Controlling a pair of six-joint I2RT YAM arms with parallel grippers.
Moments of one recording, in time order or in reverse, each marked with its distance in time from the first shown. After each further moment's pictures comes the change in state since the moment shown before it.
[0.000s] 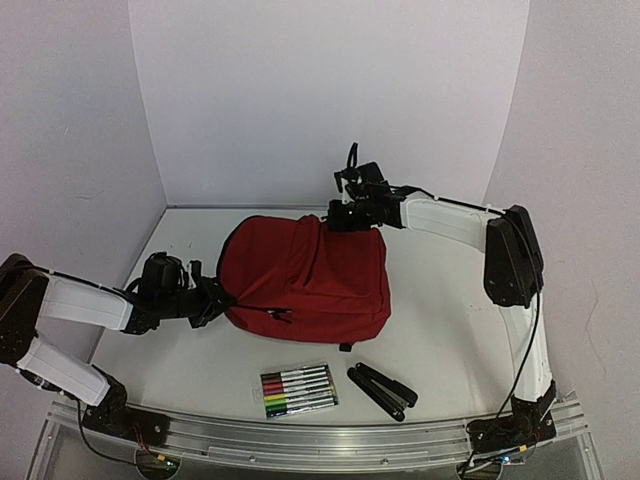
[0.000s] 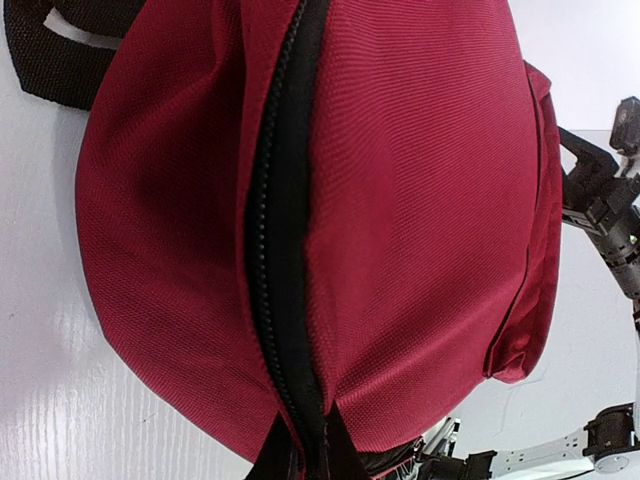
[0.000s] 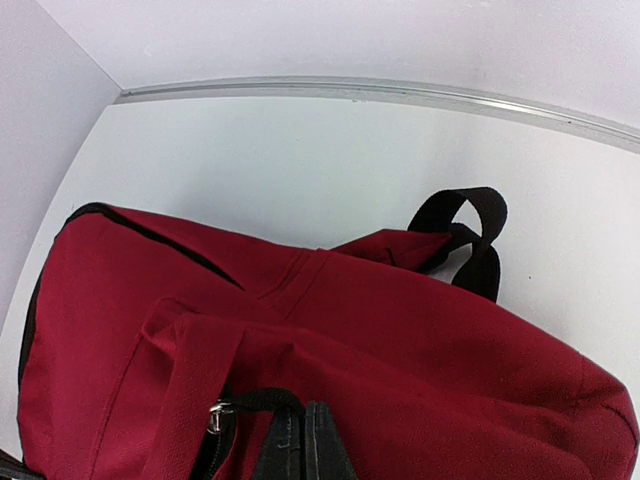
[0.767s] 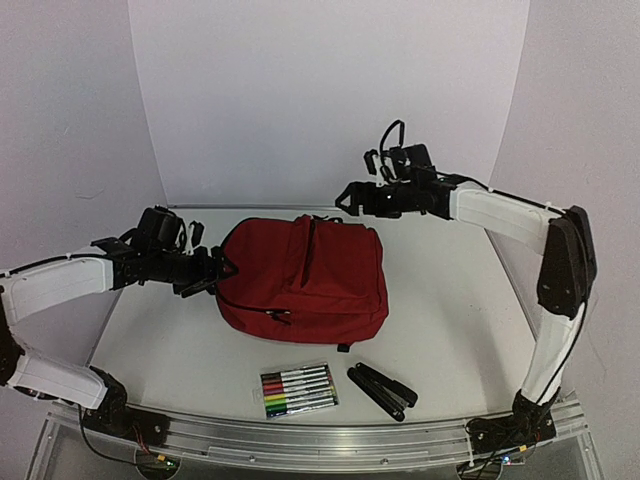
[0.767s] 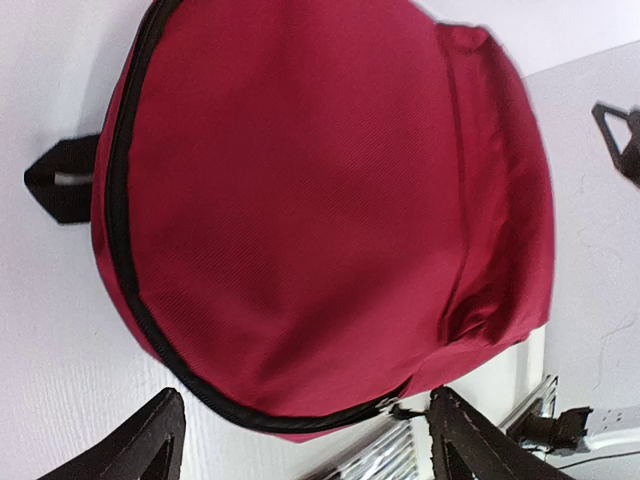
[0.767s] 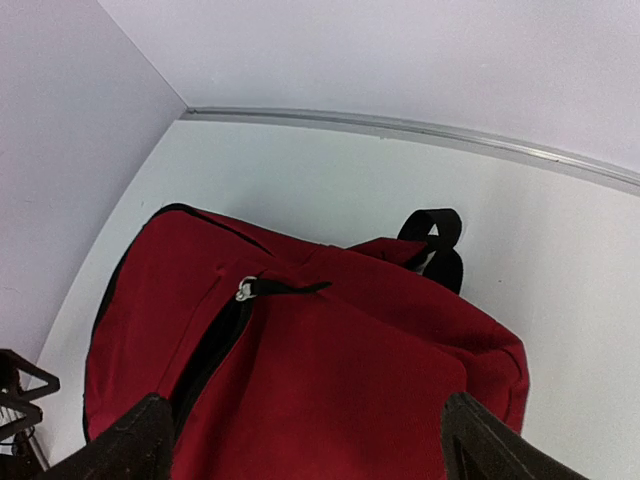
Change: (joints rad) left arm -0.037 -0.141 0.405 -0.708 -0.114 0.374; right arm -0.075 -0.335 -0.281 0.046 -0.186 -0.066
